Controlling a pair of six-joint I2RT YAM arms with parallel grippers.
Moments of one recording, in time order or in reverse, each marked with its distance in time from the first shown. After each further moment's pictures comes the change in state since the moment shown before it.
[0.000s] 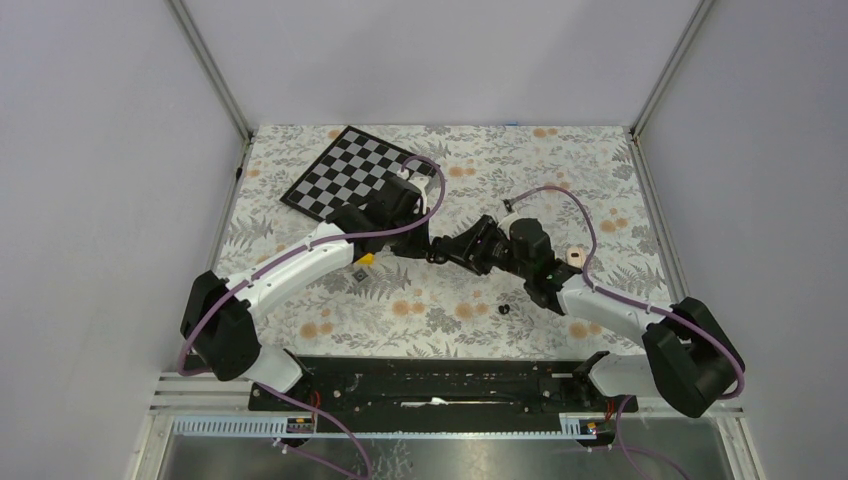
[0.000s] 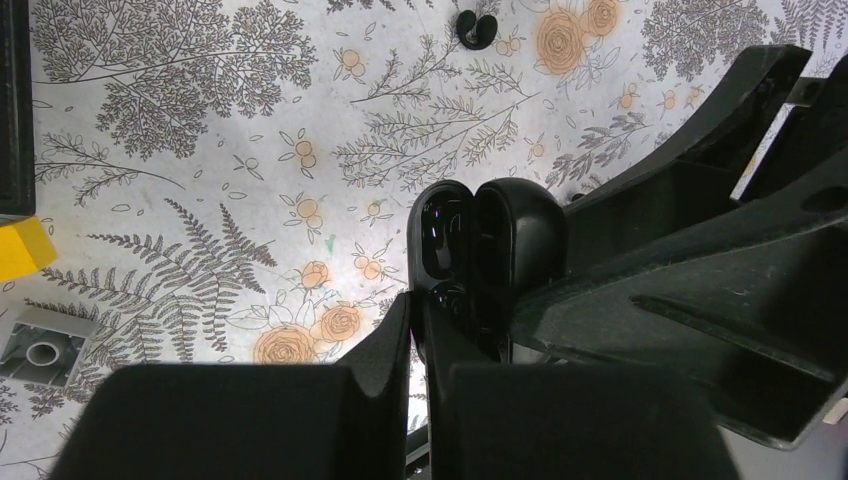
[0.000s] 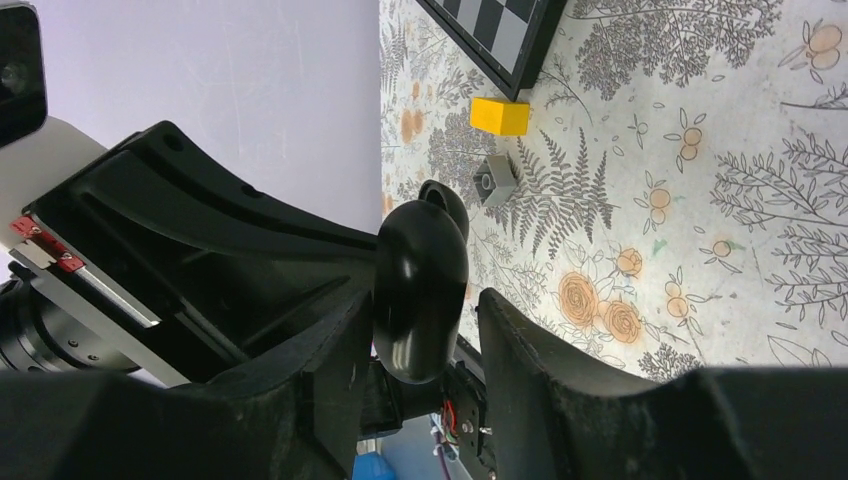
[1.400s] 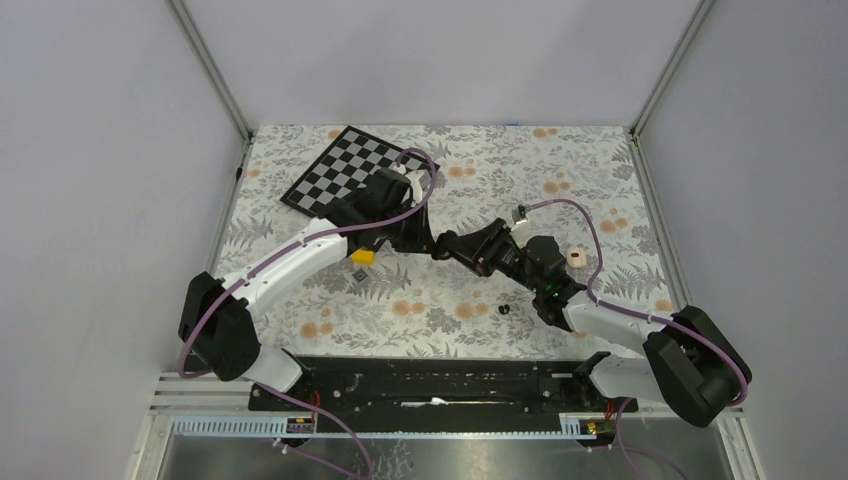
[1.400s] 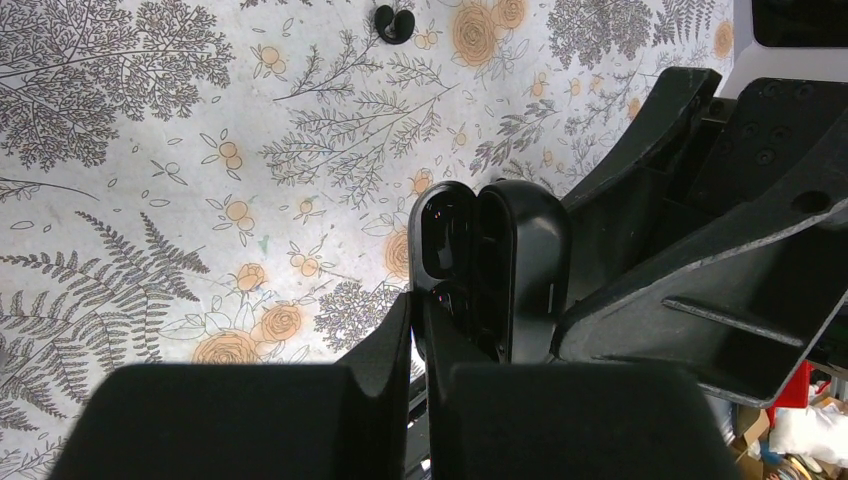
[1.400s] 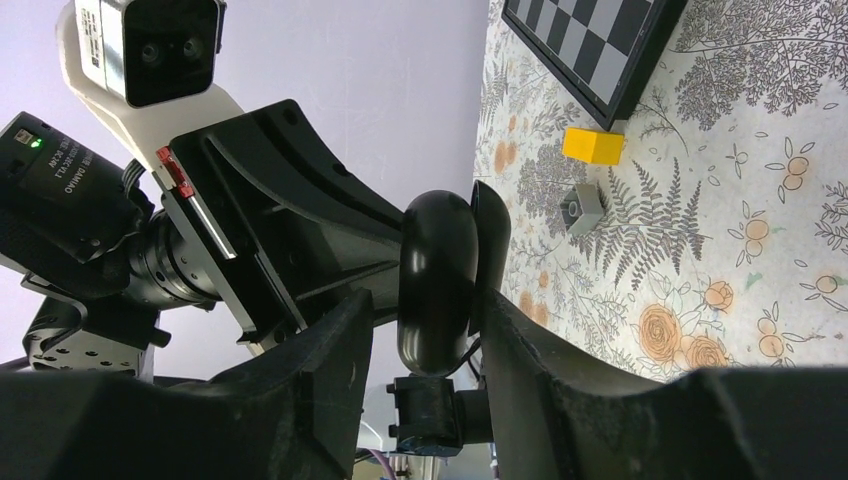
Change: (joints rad) left arm 0.068 -0.005 0.004 0.038 0.206 -0.033; right arm -0.001 -0.052 -0.177 0.360 0.035 0.143
